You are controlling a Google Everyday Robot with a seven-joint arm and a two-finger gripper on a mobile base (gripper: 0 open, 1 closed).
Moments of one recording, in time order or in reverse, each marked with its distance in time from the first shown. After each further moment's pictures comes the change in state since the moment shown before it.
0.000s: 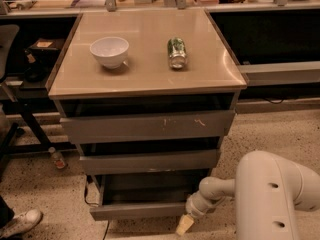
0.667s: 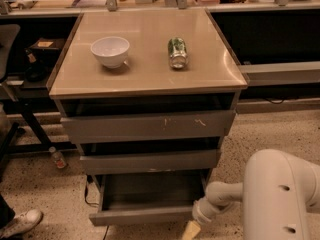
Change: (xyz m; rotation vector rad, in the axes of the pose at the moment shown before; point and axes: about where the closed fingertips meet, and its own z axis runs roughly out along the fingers) arm 0.027 0.023 -0.019 -0.003 0.034 0.044
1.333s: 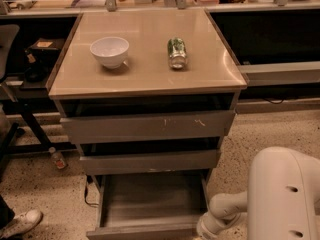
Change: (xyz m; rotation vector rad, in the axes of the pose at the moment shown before) arm 0.039 0.062 -0.009 -0.058 0.062 0.045
